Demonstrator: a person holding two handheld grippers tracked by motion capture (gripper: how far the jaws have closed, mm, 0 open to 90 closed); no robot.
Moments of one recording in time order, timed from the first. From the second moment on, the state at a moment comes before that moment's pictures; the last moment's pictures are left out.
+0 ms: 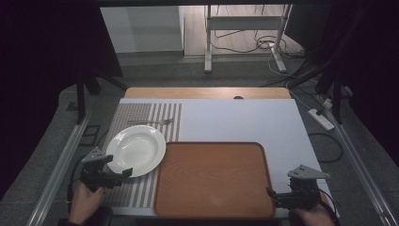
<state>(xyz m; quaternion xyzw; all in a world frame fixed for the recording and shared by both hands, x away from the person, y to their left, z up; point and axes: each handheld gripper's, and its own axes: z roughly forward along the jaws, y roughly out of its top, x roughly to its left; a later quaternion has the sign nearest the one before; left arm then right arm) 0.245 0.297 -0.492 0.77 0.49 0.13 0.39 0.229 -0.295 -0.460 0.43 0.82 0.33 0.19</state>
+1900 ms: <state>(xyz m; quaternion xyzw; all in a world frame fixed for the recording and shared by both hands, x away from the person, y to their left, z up) 0.377 0.329 -0.501 0.75 0.53 0.13 0.37 0.230 -0.293 -0.461 0.43 0.82 0.32 0.19</state>
